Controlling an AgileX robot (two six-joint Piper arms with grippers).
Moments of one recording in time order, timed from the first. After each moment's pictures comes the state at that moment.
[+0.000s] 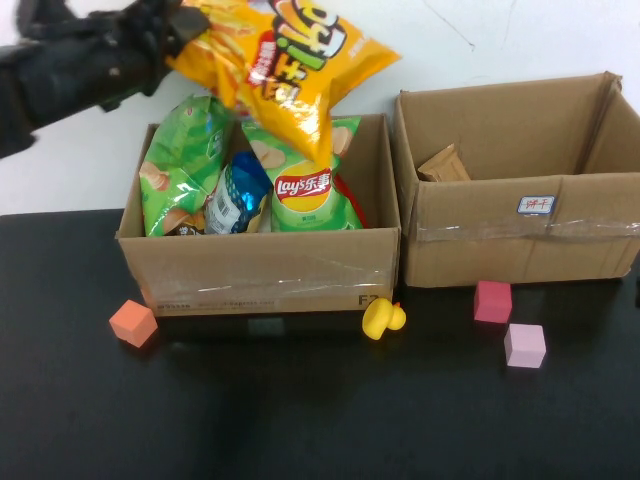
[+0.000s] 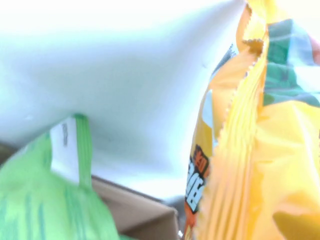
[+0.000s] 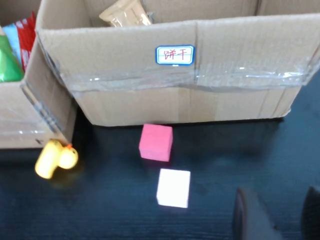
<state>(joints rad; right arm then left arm) 0.41 1.05 -0.71 -0.68 0.50 0.92 -0.08 1.84 -1.51 -1.69 0.42 0.82</state>
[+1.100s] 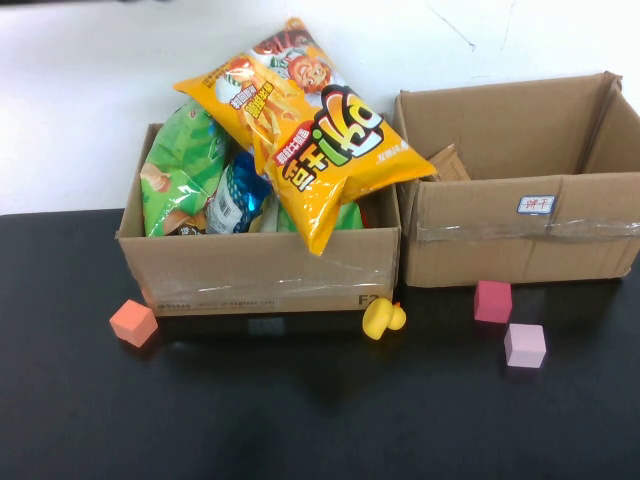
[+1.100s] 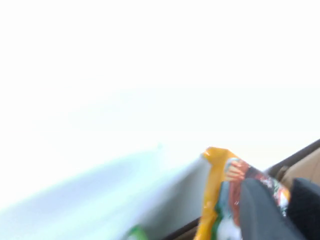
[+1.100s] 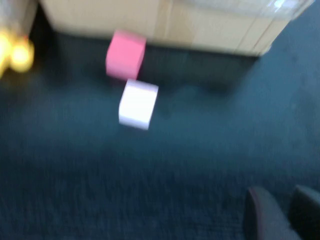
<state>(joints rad) 0.41 1.05 -0.72 -0.48 0.71 0.53 -0.10 1.89 -1.95 -0.79 0.62 0.74</state>
